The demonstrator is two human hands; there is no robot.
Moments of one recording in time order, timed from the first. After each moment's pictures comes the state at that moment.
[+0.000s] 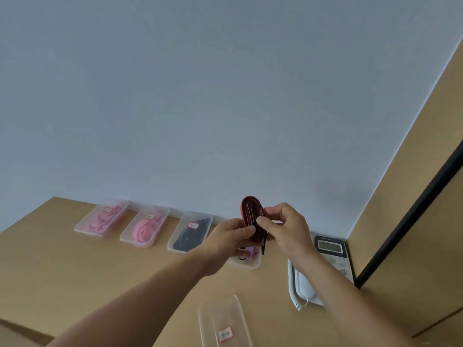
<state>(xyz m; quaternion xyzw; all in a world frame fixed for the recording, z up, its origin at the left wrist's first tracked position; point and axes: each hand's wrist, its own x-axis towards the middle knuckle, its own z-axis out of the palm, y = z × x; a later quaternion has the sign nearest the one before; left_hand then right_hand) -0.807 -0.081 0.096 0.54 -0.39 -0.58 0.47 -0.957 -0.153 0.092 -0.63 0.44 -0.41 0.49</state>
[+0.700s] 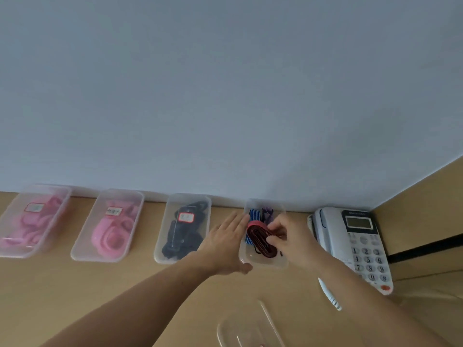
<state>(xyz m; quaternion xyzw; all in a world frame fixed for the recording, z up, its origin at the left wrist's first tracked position) -0.698 -0.187 -0.081 0.59 -0.78 -0.22 0.00 -0.902 -0.231 -0.055 -0.73 0.55 -0.13 0.38</state>
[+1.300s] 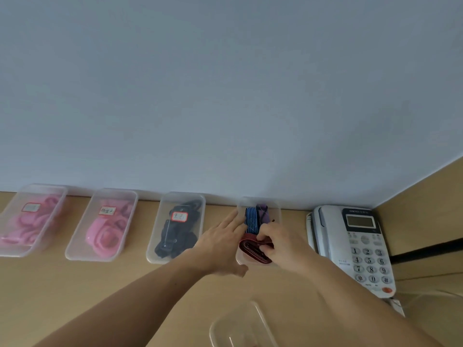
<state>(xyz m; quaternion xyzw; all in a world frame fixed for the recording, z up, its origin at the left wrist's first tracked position) -0.705 -0.192 -0.085 0.57 -0.80 -0.19 0.00 -0.904 -0.237 -0.070 -0.84 0.47 -0.02 0.28</state>
